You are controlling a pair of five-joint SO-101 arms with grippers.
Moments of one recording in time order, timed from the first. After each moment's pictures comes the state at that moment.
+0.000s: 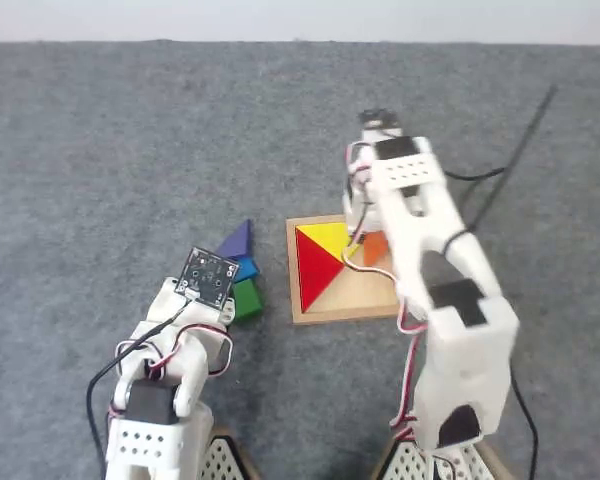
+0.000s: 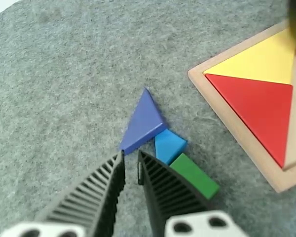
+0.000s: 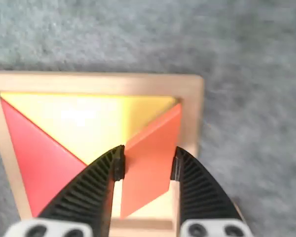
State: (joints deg) left arm 0.5 -100.7 97.2 55.8 -12.4; right arm -18.3 26.2 -8.2 77.7 -8.8
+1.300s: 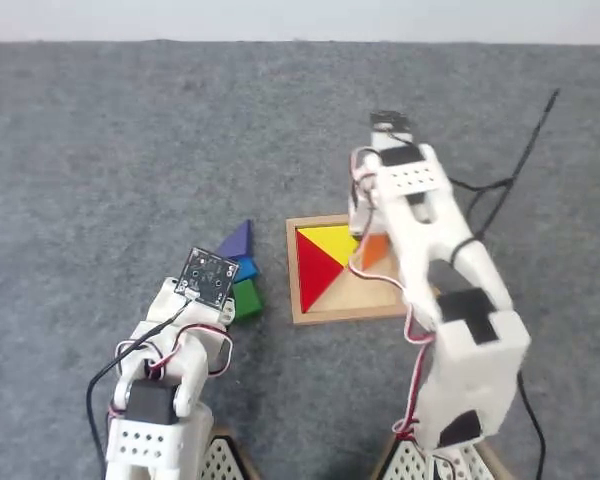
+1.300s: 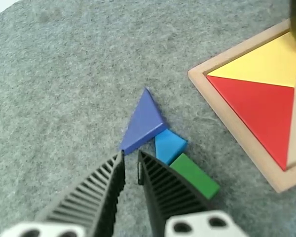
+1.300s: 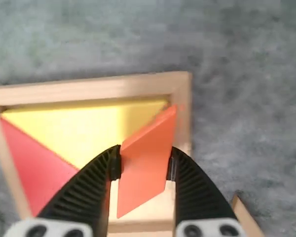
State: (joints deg) left arm 0.5 -100.7 97.2 55.8 -12.4; right arm -16.4 19.1 2.1 71.3 -14.1
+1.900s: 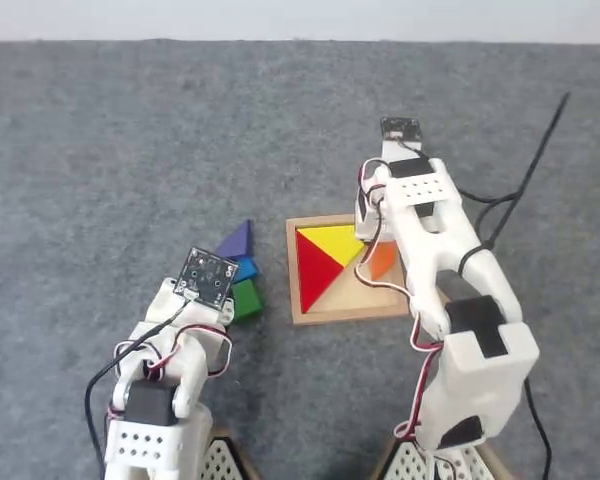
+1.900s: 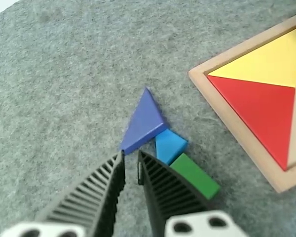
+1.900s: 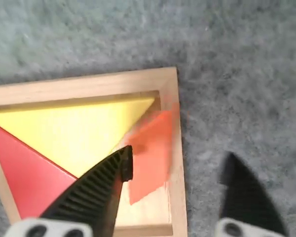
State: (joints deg) left arm 0.4 -100.7 97.2 55.8 -12.4; right arm -15.6 16.3 8.2 66.7 -14.1
